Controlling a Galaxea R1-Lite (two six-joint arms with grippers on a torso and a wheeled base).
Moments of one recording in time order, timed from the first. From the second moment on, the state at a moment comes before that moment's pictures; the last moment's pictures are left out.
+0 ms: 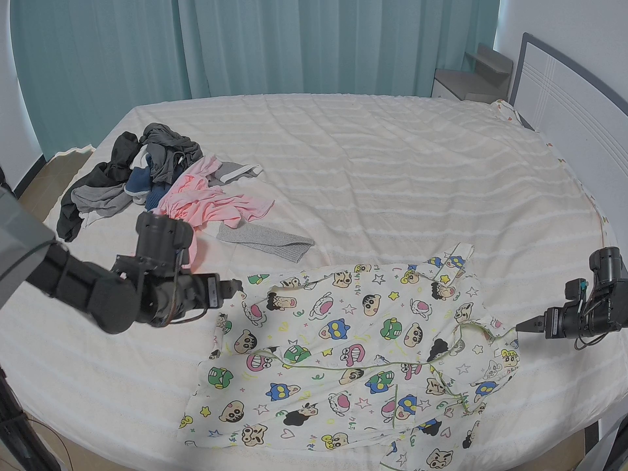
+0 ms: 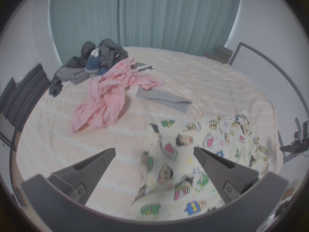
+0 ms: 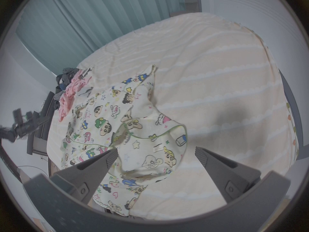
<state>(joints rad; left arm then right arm) -0.34 1.91 -0.86 -0.37 0.20 -0.29 -0.25 1.77 -0.56 -0.30 0.35 -0.03</state>
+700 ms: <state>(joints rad) -0.41 2.27 -1.16 -0.42 0.31 -0.27 -0.15 1.52 -0.39 -0.35 0.35 0.03</state>
